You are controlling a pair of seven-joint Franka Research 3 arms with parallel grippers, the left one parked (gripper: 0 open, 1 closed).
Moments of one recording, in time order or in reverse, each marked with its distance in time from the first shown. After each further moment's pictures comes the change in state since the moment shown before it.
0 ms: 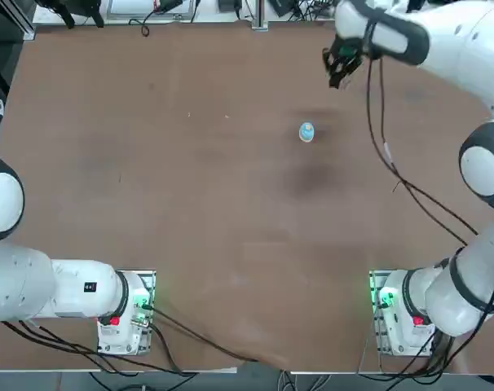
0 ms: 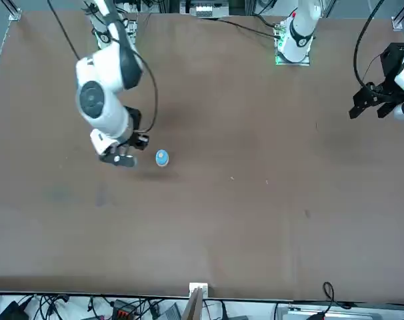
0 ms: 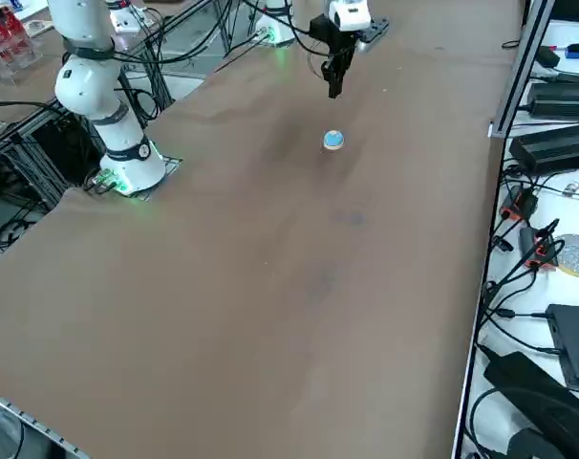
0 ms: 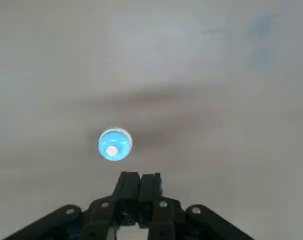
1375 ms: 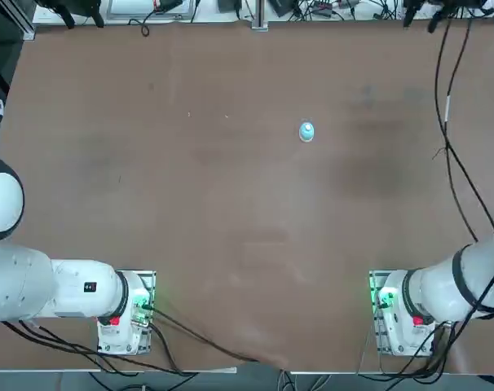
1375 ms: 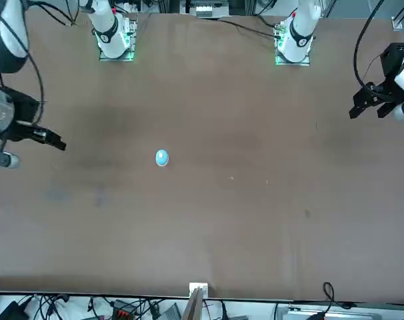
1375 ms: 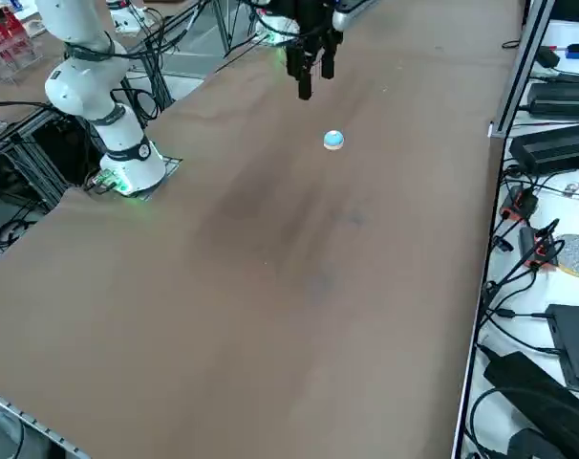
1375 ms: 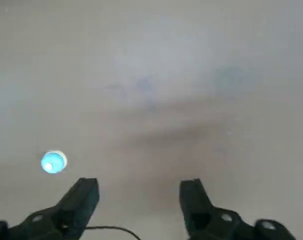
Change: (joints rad) arm -0.296 -0.124 -0.080 0.169 -0.020 -0.232 -0.373
